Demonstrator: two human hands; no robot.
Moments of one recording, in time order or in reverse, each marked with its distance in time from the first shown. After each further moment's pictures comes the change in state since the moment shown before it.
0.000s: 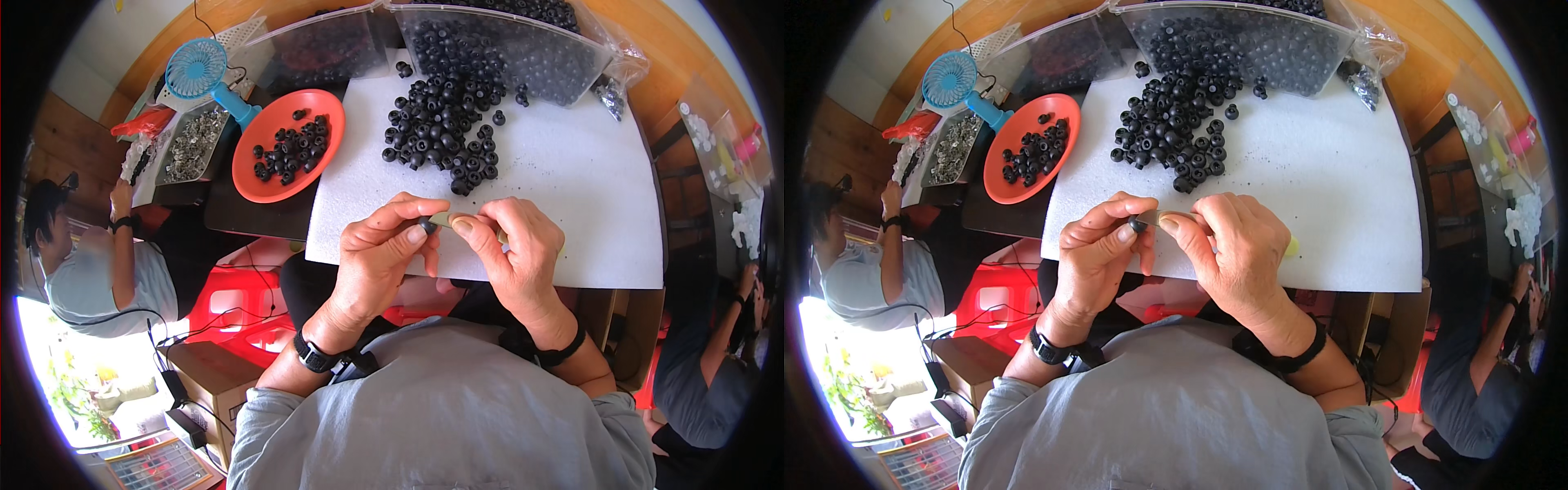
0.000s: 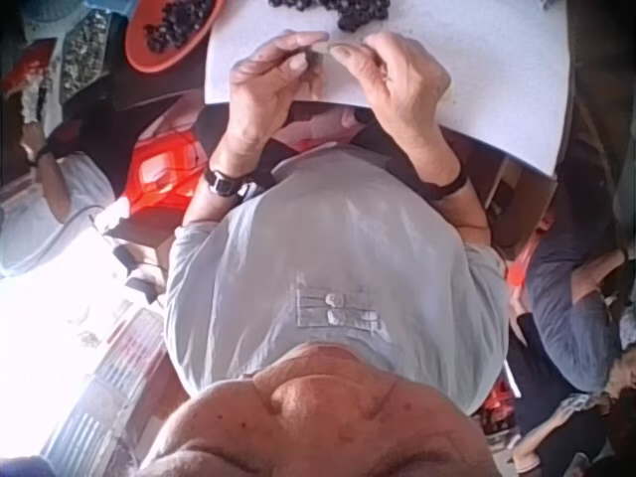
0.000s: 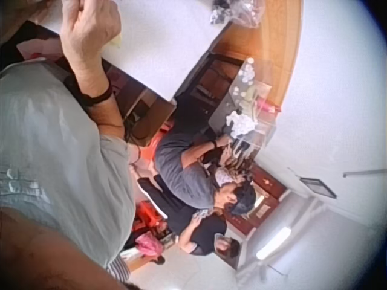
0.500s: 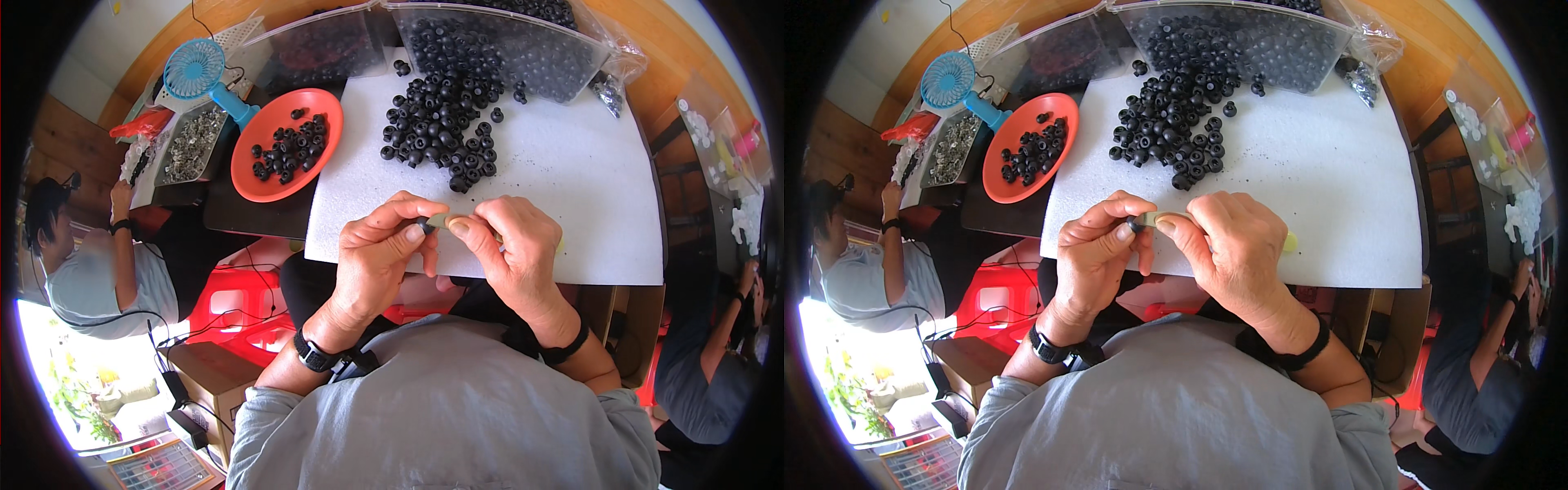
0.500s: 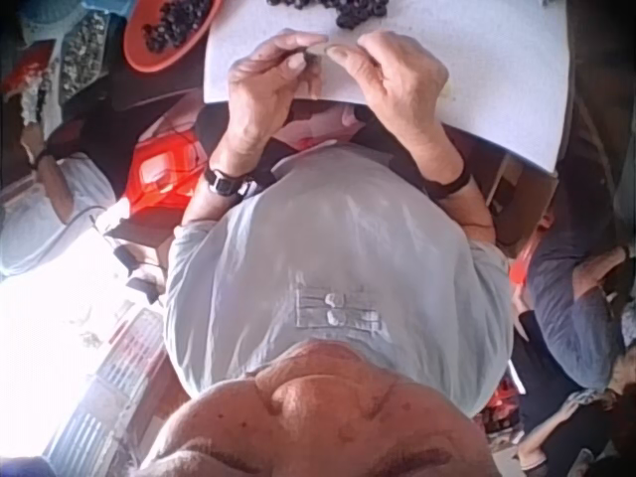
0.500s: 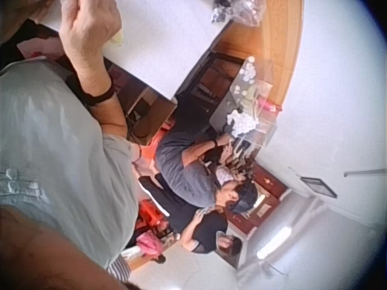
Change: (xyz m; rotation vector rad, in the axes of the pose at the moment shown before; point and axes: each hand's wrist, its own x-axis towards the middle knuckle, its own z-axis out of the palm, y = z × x) left_hand -0.002 0.000 0.002 0.015 0.021 0.004; right_hand -0.001 0.003 -0.001 -0.012 -0.063 -0.037
